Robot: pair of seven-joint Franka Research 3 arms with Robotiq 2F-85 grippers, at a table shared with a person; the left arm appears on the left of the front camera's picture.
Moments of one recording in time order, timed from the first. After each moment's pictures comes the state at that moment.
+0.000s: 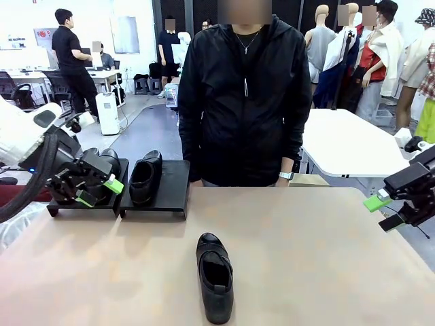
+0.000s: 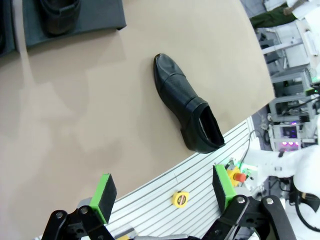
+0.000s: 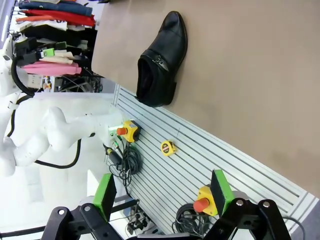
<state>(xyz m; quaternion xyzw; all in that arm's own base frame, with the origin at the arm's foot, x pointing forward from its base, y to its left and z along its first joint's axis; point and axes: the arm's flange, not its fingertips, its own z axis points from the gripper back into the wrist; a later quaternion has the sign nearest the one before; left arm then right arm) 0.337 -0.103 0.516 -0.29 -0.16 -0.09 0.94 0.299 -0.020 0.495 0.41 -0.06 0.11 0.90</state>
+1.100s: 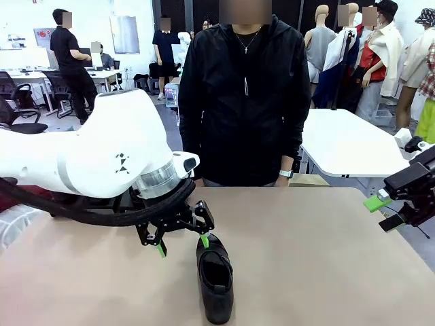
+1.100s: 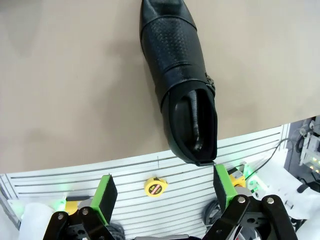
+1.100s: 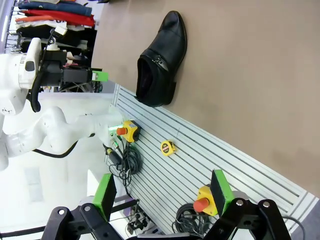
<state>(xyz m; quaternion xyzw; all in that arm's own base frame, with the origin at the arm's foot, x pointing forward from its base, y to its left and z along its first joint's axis) 0.320 -0.319 0.451 -0.13 -0.03 0.01 0.99 0.299 -0.020 0.495 0.41 -0.06 0.11 0.90</state>
